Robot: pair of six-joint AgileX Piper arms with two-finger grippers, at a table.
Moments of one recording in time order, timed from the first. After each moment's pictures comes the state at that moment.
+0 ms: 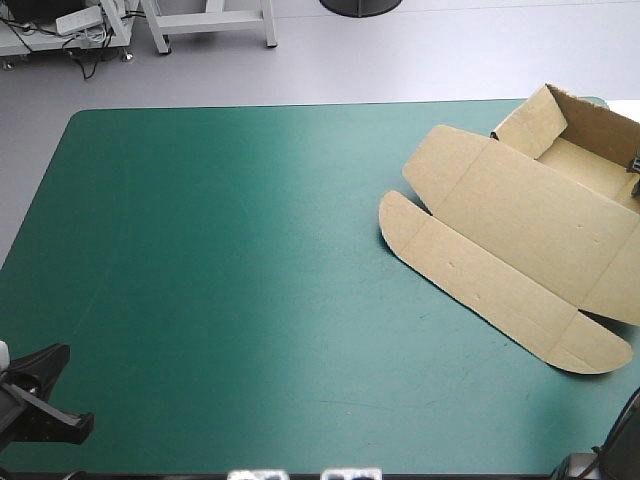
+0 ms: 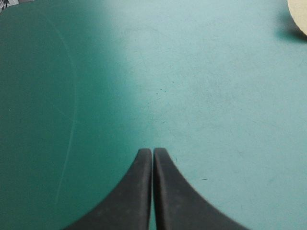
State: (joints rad) left arm -0.35 0.40 -1.01 0.15 1.25 -0.04; right arm -0.58 2.22 -2.07 0.23 1.06 -0.20
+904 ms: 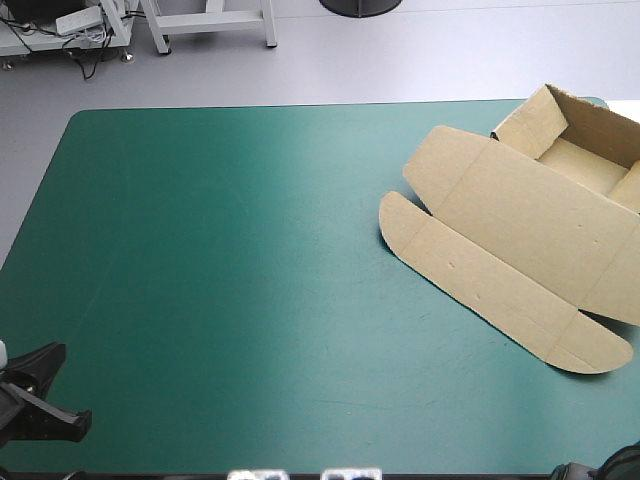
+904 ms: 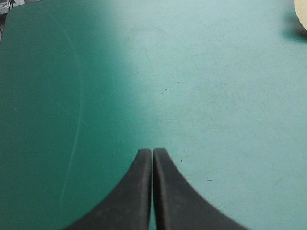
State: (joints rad) left arm -0.35 0.40 -1.01 0.17 1.25 -0.05; right arm -0.58 1.72 -2.22 0.62 1.23 -0.31
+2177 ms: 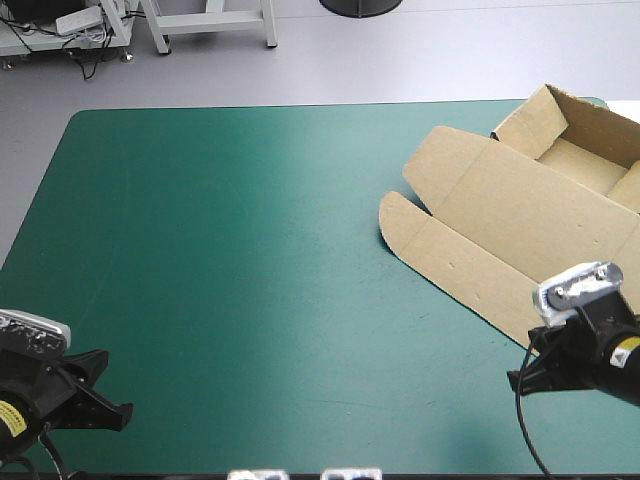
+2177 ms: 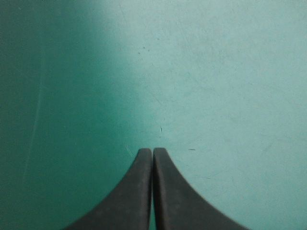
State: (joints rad) left arm -0.35 0.47 -0.88 0.10 1.23 -0.05; right arm 0.07 0.69 -0.96 0.22 1.25 -0.32
